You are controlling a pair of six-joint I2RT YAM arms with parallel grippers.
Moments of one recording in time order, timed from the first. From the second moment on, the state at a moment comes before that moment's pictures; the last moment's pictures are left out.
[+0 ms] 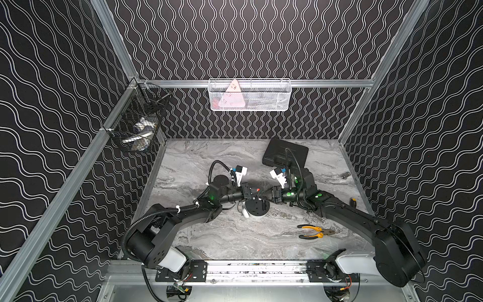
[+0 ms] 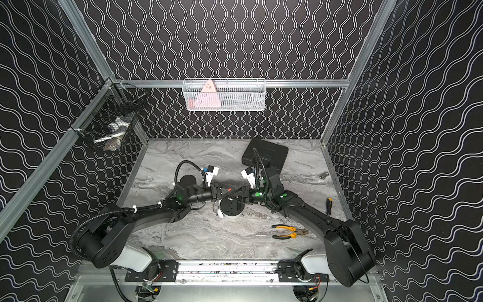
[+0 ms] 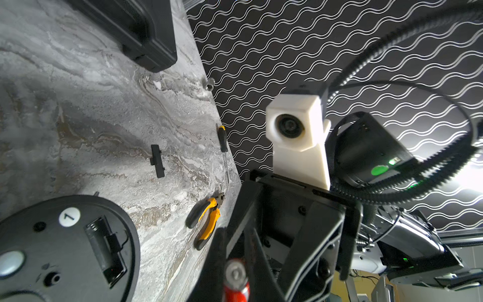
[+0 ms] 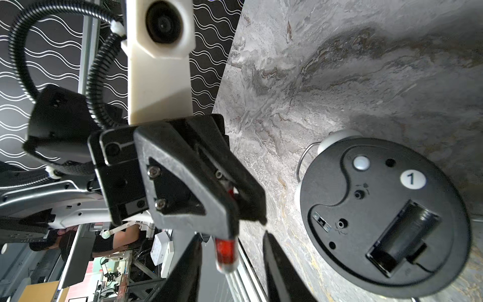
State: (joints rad) left arm -0.53 1.50 0.61 0.77 0.67 -1.10; right arm 0.53 1.32 0.73 0.06 -0.80 0.73
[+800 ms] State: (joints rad) left arm -0.52 1.53 0.62 0.98 0.58 -0.82; right arm 0.50 1.32 0.69 0.36 -0.85 0.65
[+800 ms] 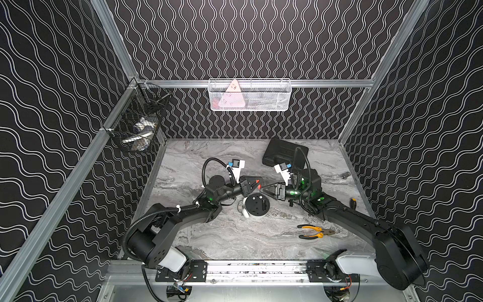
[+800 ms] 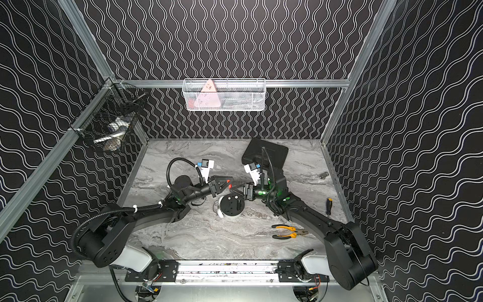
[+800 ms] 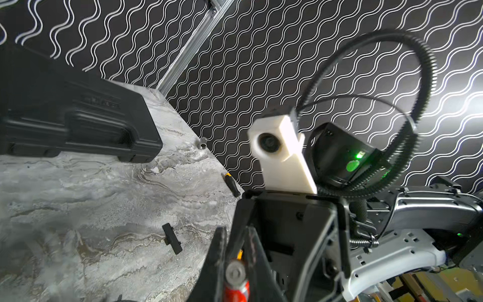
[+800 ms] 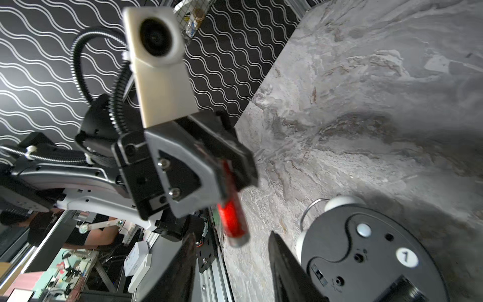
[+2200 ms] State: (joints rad) left arm -0.39 1.36 0.51 0.69 0.40 -0.87; right arm 0.53 1.21 0.57 0.12 -0.65 1.03
